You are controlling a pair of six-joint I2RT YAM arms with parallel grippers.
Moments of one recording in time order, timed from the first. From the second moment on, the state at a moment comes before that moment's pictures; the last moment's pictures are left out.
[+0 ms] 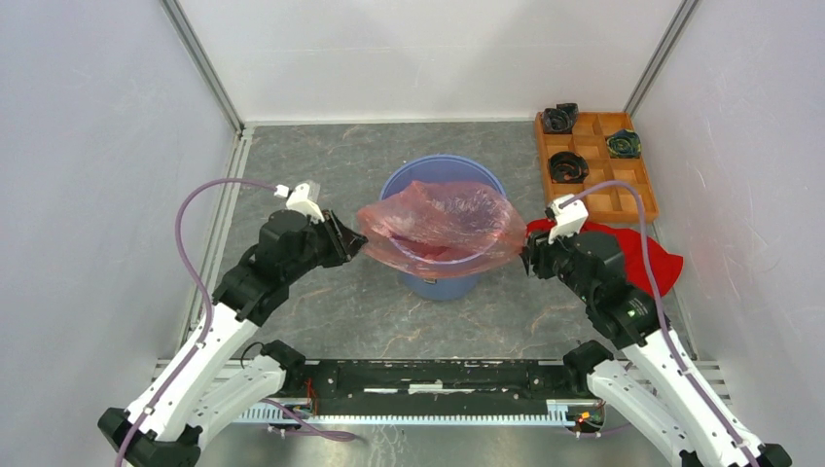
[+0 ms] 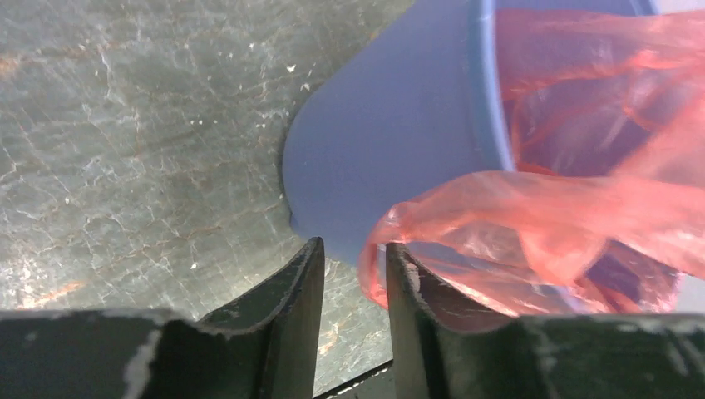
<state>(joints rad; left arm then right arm) -0.52 0.76 0.82 -0.52 0.02 -0.68 0.48 0.59 0.68 -0.47 0.07 0.10</state>
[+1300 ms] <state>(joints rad) -0.52 0.91 1.12 -0.61 0.16 -0.59 0.64 0.94 1.02 -0.27 -0.53 -0.27</state>
